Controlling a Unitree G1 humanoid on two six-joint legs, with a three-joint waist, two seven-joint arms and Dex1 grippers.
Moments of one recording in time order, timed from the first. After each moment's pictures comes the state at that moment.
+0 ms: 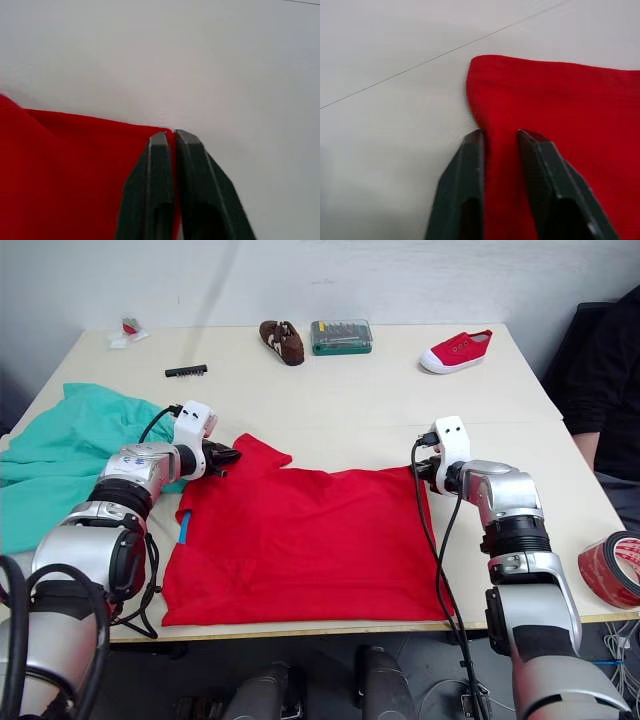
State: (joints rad) left arm -1.21 0.48 0.06 1.31 0.01 0.28 -0.60; right arm -0.88 -0.50 0.00 0.58 0.21 0.72 0.58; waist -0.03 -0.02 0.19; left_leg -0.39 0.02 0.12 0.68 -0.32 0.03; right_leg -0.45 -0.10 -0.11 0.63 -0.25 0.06
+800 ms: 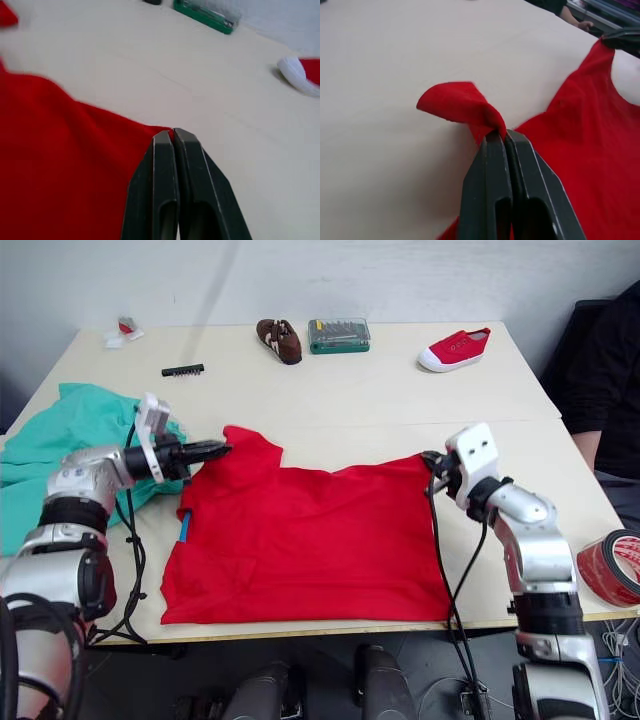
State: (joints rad) left arm -0.96 0.64 0.18 0.99 -0.16 0.23 -1.29; right arm -0.38 -0.61 -0.05 0.02 0.10 0.11 0.64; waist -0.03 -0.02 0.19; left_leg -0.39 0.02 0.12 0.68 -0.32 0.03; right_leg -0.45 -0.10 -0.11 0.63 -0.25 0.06
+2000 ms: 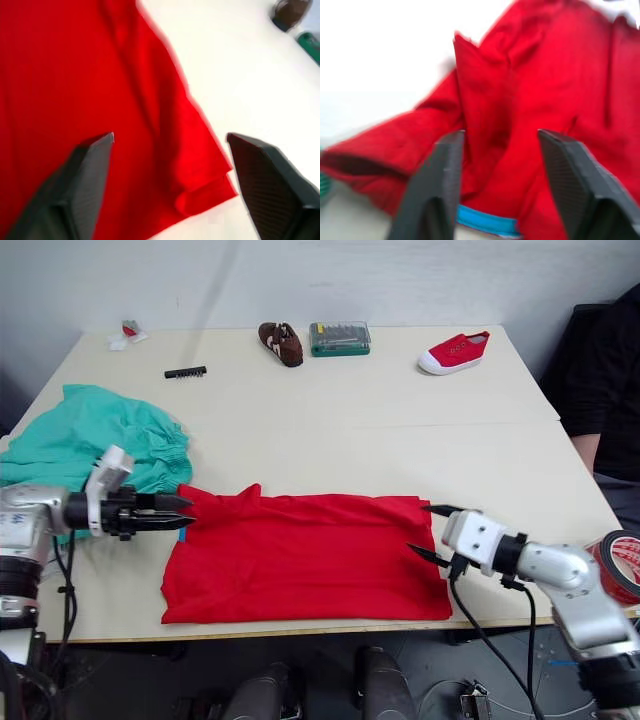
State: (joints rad) left arm -0.62 0.88 0.13 0.50 -0.32 0.51 -1.43; right arm -0.09 -0.93 -0.08 -0.27 0.47 0.10 0.86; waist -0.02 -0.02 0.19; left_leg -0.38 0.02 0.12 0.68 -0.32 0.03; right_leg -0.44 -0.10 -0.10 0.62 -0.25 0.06
